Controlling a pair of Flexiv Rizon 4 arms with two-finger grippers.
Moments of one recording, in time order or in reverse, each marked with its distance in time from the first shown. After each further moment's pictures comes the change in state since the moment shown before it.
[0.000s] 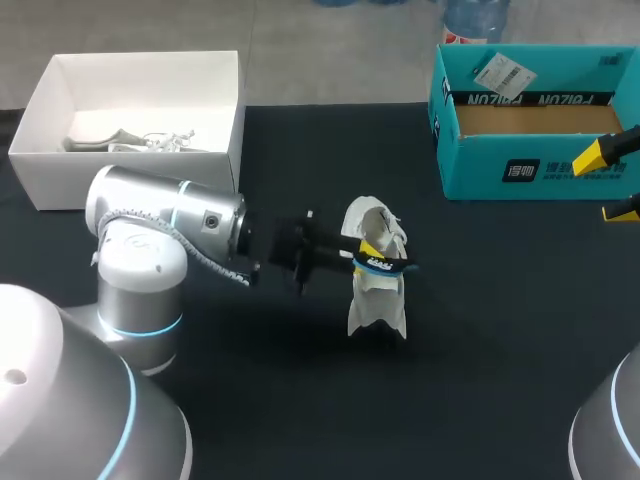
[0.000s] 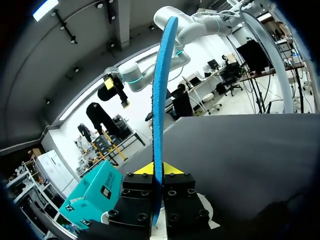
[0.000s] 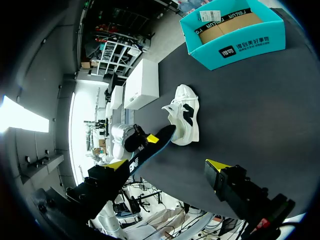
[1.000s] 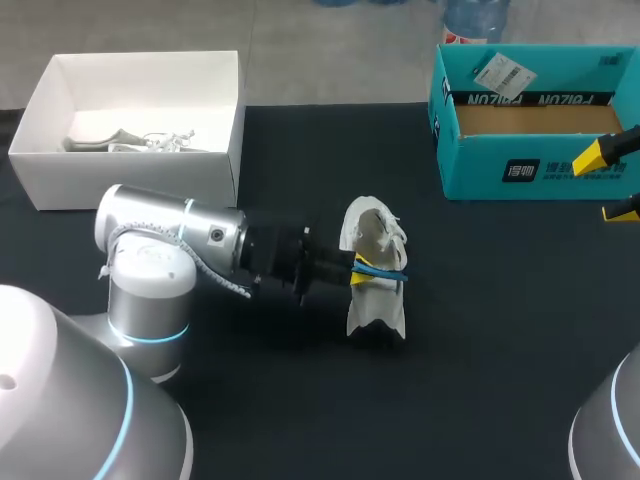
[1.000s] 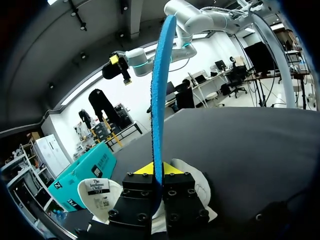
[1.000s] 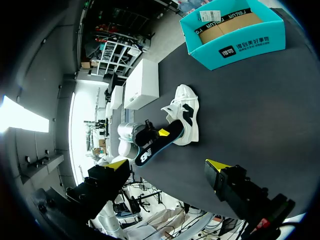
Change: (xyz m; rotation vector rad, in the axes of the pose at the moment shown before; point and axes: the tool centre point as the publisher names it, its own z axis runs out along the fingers) left arm 0.016 0.060 0.001 -0.056 -0.011 -0.090; right arm 0.000 0.000 0.000 0.000 0.000 0.000
